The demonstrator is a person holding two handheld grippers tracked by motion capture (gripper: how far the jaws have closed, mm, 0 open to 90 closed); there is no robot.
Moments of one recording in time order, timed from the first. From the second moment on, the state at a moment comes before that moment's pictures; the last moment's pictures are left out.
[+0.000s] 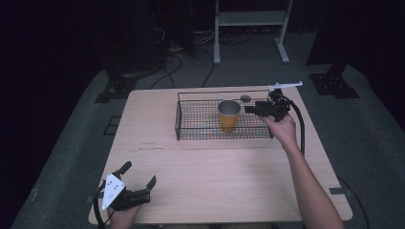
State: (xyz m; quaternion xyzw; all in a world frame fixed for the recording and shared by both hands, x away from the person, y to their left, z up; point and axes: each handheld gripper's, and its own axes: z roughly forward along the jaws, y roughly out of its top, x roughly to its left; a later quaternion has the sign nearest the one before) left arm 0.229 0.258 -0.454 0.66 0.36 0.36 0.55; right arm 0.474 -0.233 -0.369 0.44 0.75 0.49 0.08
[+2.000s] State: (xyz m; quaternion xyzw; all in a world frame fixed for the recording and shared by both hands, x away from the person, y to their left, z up) left arm 0.226 0.258 -0.454 0.66 0.36 0.36 0.55; right arm 0.421 -0.264 -0.401 0.44 0.76 0.48 0.07
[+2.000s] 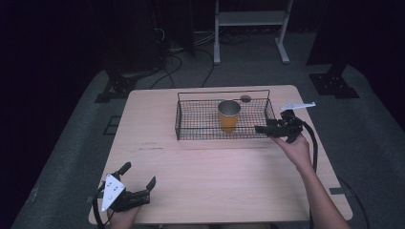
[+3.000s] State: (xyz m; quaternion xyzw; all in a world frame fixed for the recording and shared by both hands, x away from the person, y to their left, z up) left arm 0.226 0.258 -0.454 0.66 0.36 0.36 0.55; right arm 0.391 -0.285 -0.427 0.44 0.76 0.47 0.07
